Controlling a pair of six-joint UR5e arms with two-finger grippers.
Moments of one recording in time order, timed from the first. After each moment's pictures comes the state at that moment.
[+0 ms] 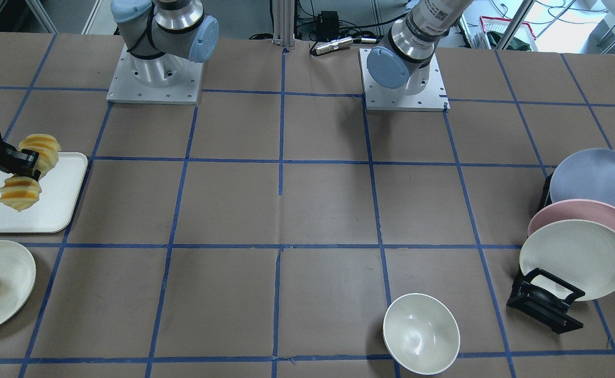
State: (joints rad) left arm -0.64 -1.88 -1.63 -1.19 1.78 0.39; right arm 1.22 -1.44 1.62 -1.61 -1.59 -0.19
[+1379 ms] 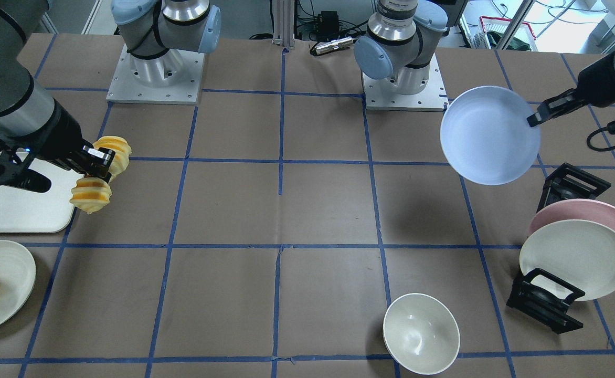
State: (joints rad) left arm -0.95 -1.55 -1.72 -1.75 1.47 0.29; right arm 1.43 -1.46 1.60 -1.62 -1.50 0.08
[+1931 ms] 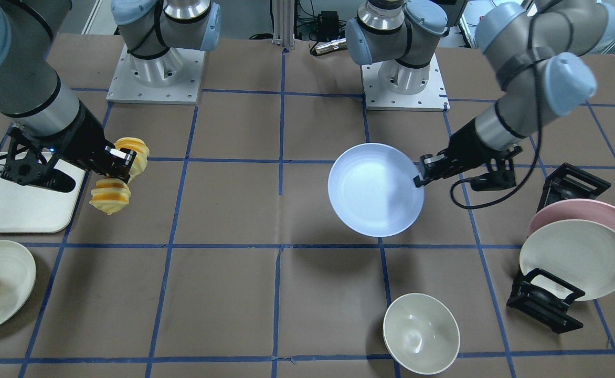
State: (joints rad) left arm -1.32 -1.61 -2.00 -1.19 1.22 0.01; right arm 1.47 -1.45 1.60 -1.64 -1.49 0.11
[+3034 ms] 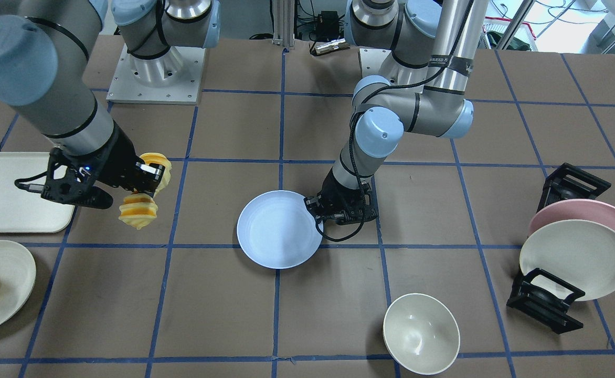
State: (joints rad) left arm -1.74 -1.91 -2.07 -0.59 1.34 -0.47; right arm 1.57 -1.39 1.60 -1.74 -1.48 0.15
